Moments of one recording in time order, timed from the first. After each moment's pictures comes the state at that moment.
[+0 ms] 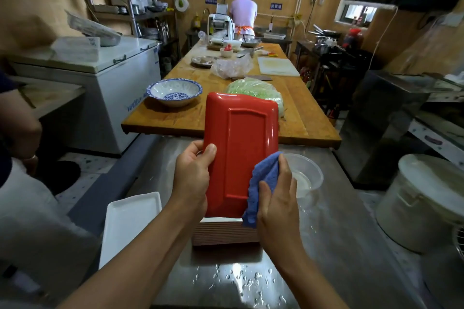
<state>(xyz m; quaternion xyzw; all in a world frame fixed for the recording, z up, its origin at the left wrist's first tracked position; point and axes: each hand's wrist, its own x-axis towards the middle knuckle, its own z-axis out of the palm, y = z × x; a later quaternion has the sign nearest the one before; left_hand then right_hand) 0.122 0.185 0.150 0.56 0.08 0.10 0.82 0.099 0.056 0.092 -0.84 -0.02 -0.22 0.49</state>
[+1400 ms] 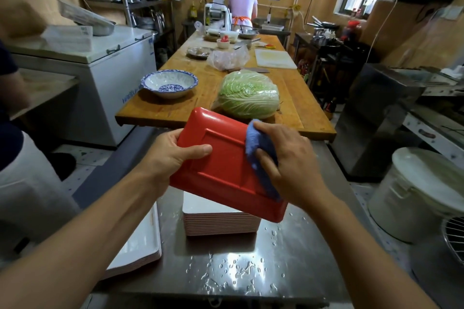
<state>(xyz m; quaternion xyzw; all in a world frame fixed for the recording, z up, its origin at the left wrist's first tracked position) 0.133 0.227 0.160 0.68 0.00 -0.04 0.74 0.131 0.006 0.154 -0.92 -0.21 -0.24 0.24</state>
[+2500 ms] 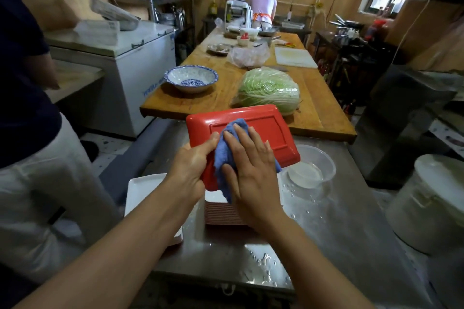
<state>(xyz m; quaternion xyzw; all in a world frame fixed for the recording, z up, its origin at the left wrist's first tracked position) 0.111 0.216 0.149 0.50 0.16 0.01 0.85 0.104 0.102 0.112 -0.90 -0.24 -0.25 0.27</state>
